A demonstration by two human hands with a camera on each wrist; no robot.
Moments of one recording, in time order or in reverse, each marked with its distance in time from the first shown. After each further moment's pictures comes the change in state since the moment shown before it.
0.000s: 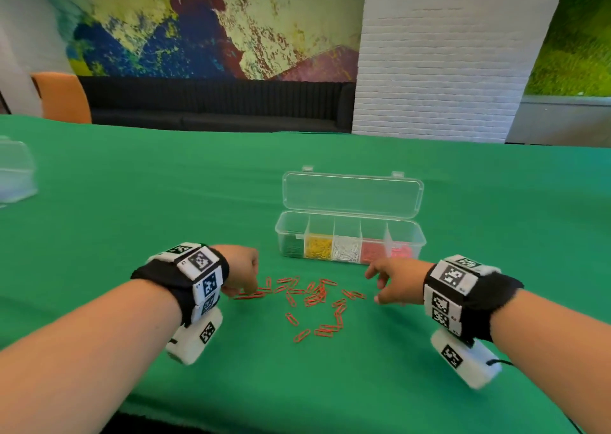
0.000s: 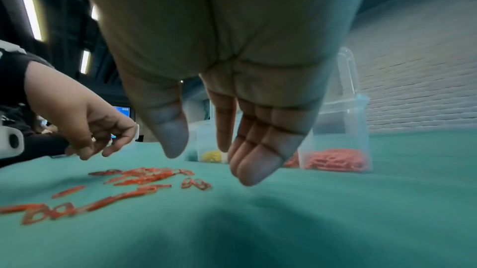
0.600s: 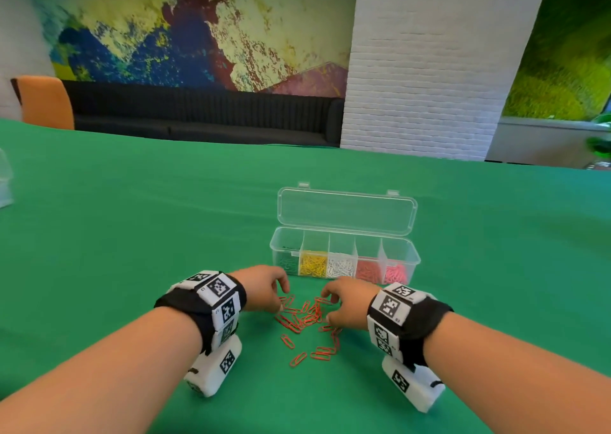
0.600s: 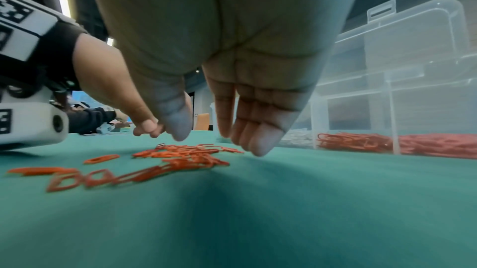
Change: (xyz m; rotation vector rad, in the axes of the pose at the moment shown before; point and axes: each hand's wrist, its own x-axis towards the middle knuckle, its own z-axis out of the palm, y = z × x) left_hand 0.026 0.014 0.017 -0.061 0.067 0.287; right_hand 0.026 -0.050 0.022 -0.106 0.049 -0.109
